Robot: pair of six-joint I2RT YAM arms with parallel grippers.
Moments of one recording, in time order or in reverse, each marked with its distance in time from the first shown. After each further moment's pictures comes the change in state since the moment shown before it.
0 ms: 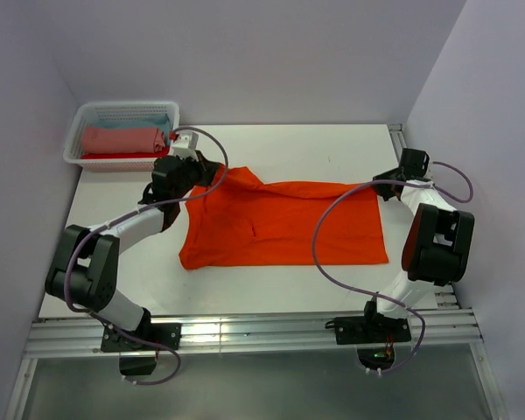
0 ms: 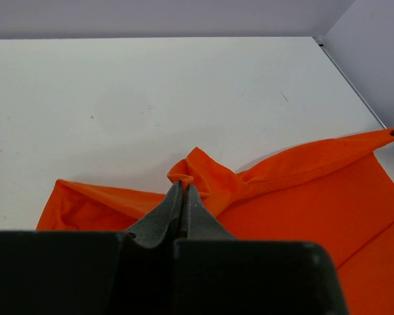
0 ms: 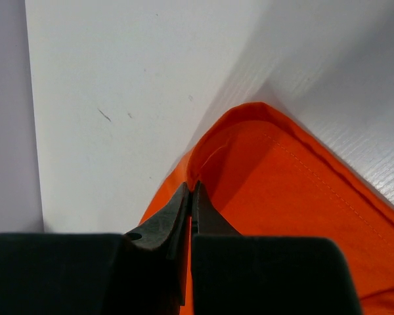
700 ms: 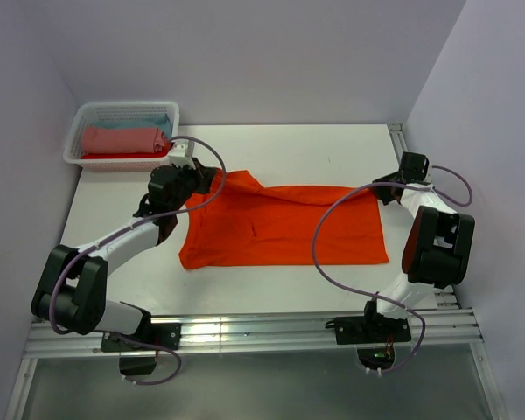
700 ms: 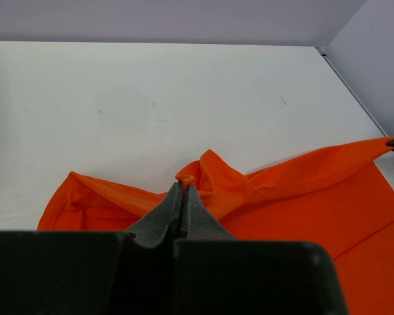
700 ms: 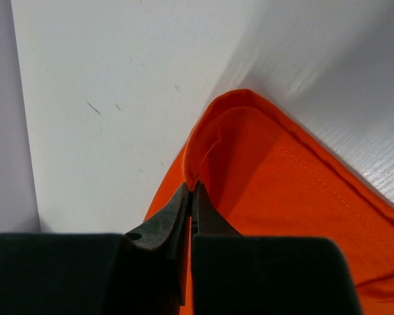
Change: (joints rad) left arm -0.041 -0.149 -0.109 -0.021 -0.097 -0.003; right arm -0.005 -0.021 -0.040 0.000 -0.010 0.000
